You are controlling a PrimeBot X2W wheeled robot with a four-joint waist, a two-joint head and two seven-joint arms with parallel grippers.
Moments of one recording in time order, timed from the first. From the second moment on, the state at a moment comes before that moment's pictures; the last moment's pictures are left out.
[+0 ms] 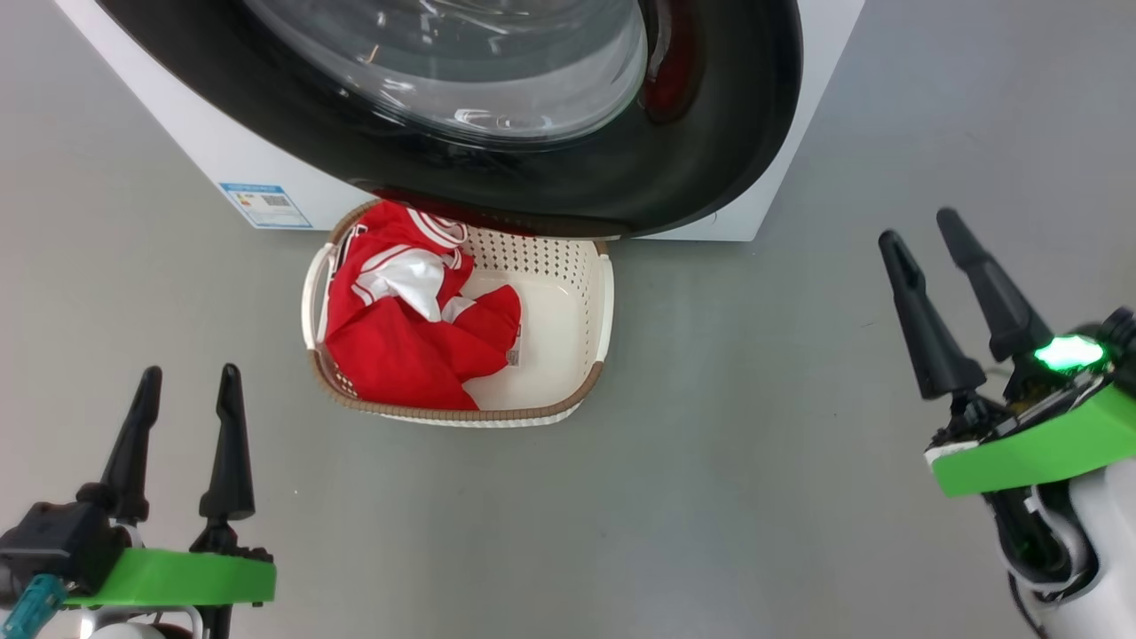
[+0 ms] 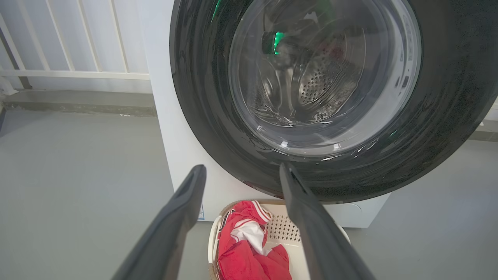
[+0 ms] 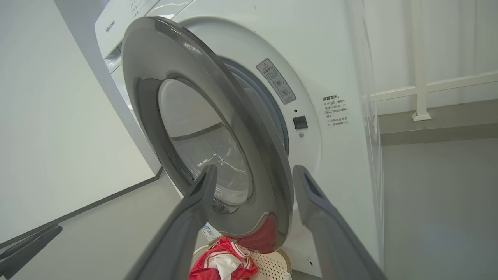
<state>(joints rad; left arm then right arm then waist) -0.15 0.12 0.01 0.09 -0.27 -0.13 -0.25 -0.33 -0.44 0.26 -0.04 0.77 0.13 -0.25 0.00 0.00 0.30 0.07</state>
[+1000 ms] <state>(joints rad) -0.15 0.12 0.00 0.08 -0.27 -0.13 -0.25 -0.25 -0.25 0.13 0.11 0.44 0.13 -0.26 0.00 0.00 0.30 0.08</state>
